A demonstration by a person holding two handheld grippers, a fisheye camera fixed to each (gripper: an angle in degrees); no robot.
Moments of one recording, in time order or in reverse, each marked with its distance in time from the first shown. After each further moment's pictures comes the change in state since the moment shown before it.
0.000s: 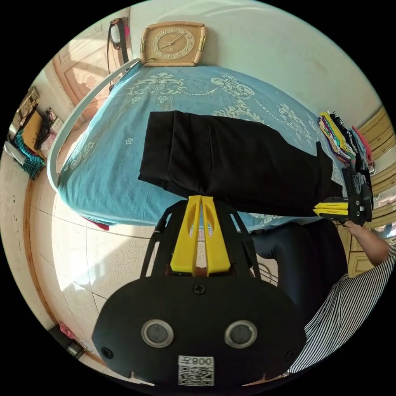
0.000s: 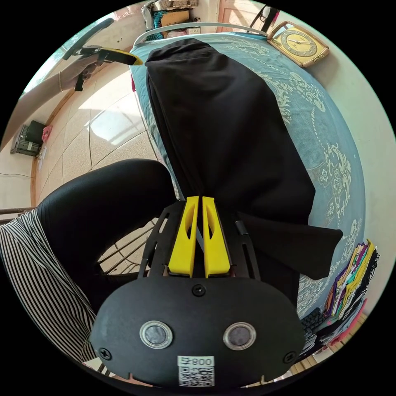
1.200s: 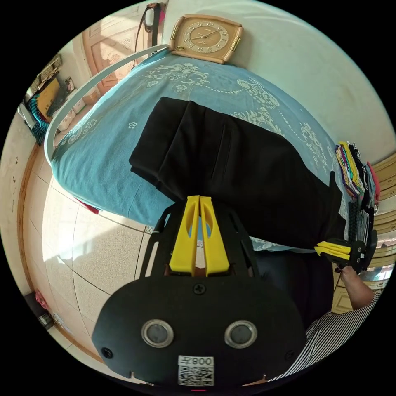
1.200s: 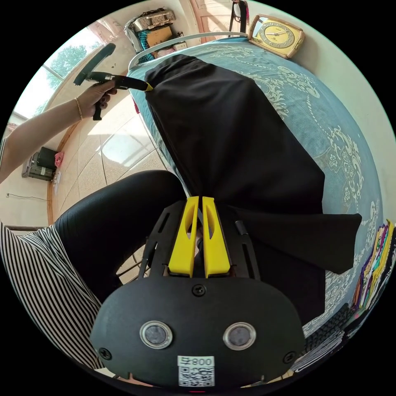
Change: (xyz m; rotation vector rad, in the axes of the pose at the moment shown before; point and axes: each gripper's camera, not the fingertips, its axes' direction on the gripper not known) left arm 0.044 0.038 0.010 -0.062 -0.034 -0.203; right arm 0.036 0.052 0.054 0.115 -0.145 0.101
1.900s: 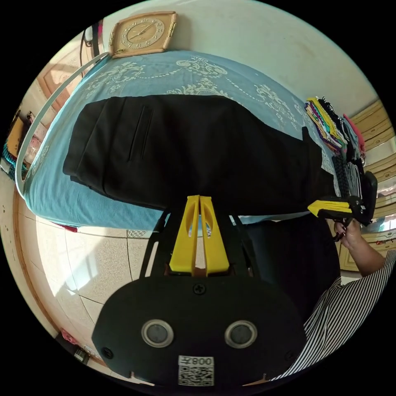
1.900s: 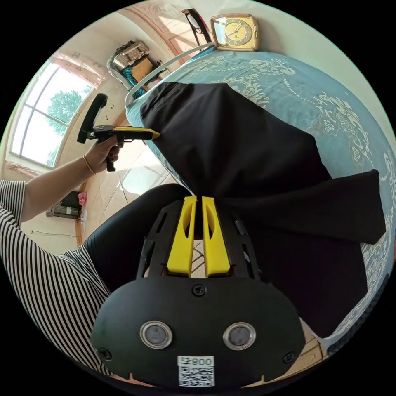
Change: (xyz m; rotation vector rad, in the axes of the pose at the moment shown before) left arm 0.188 -0.026 -0.009 -0.066 0.090 0.268; right arm 0.116 0.090 0.025 0.181 -0.236 0.248
